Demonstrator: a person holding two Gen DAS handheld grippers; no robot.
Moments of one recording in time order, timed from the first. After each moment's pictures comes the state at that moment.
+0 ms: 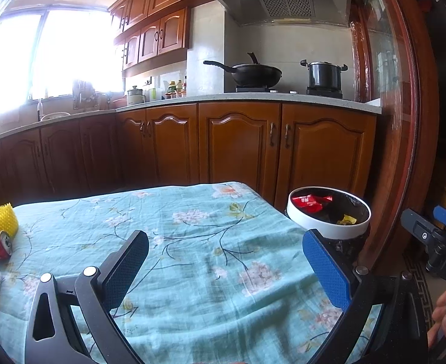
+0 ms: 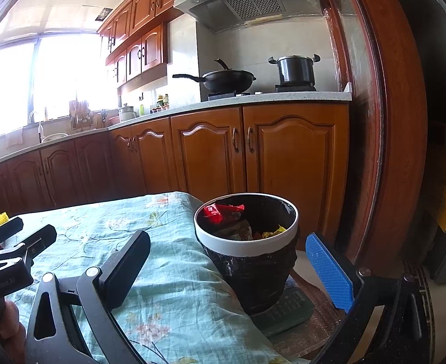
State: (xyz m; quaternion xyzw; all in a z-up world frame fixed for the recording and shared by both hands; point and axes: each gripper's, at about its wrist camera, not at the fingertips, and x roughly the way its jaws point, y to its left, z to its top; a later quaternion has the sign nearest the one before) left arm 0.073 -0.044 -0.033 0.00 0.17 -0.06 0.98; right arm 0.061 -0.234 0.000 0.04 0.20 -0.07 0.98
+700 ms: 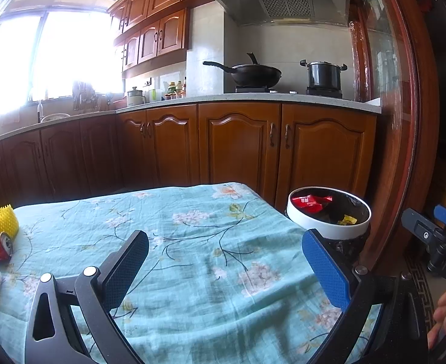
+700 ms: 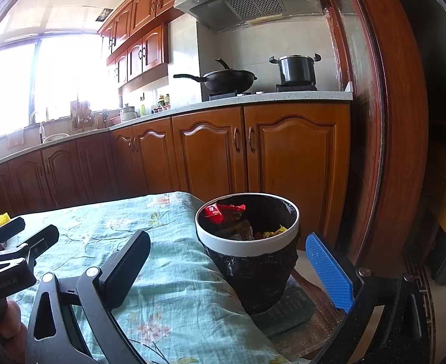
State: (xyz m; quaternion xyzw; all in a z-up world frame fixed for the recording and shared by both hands) left arm 0.074 -0.043 -0.033 0.00 0.17 -0.06 0.98; right arm 0.059 -0.234 0.001 0.04 0.20 -0.07 0.98
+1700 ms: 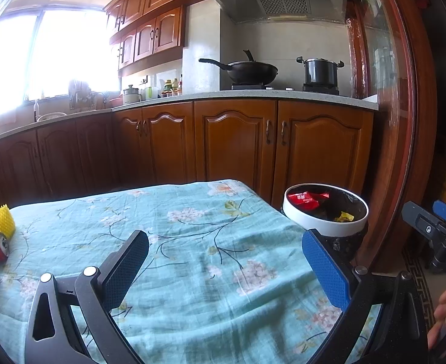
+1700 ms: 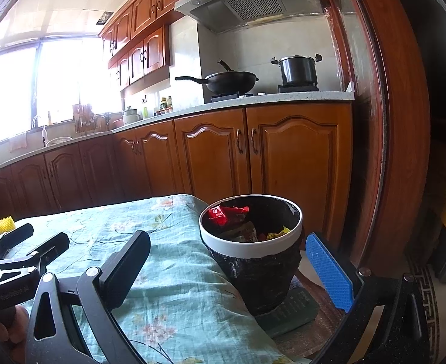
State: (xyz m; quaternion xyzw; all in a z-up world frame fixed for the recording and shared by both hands) left arm 0.082 -0.041 -0.035 0.00 0.17 -0.07 0.98; right arm 0.060 -0.234 0.002 0.05 0.20 -0.06 0.98
